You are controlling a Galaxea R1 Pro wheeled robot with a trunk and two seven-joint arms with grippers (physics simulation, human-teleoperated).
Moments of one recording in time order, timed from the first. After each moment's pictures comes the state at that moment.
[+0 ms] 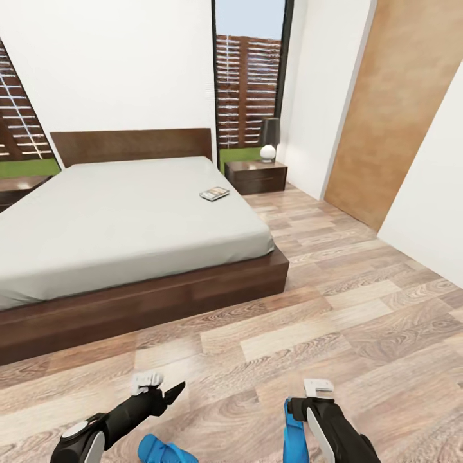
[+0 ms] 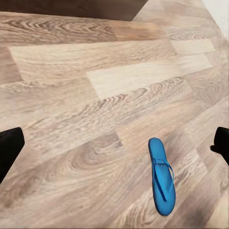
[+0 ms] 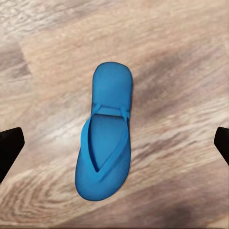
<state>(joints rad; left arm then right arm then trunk) -0.11 0.04 0.12 -1.27 0.20 0.41 -0.61 -0.41 0.06 -0.01 -0.70 -0.02 0.51 -0.14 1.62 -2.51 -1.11</state>
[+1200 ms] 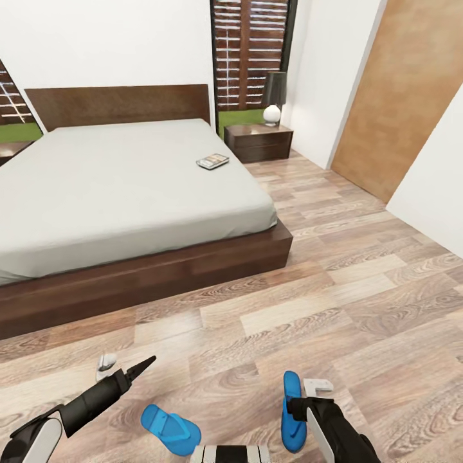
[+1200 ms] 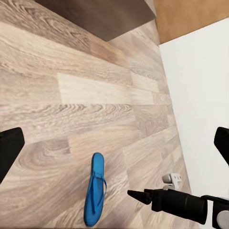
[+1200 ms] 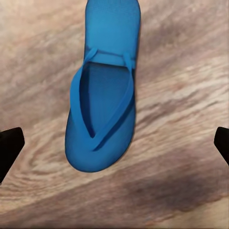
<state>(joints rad) -0.13 0.21 0.18 -1.24 0.71 0.58 -0.77 -0.41 0.06 -0.01 -0.70 -0.02 0.51 -0.14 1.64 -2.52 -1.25</state>
